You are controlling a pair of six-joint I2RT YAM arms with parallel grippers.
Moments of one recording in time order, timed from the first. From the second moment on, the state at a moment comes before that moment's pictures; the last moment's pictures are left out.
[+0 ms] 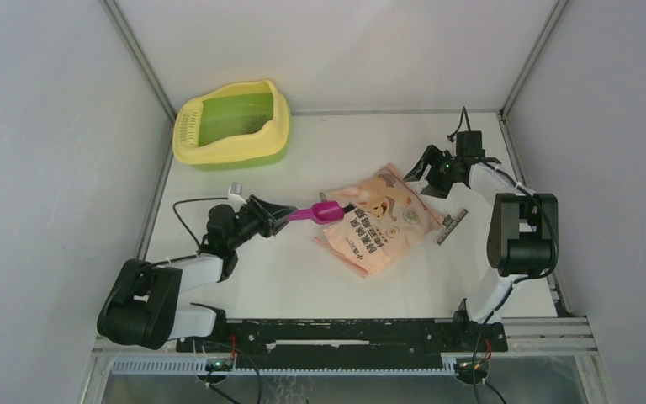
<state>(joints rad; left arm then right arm) -0.22 1.30 0.28 0.82 0.50 -1.32 -0.04 1.75 1.16 -0.39 -0.50 0.52</state>
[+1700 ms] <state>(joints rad) -0.58 1.77 0.71 0.70 0.16 -1.29 0.08 1.93 1.28 -0.42 -0.38 0.49</state>
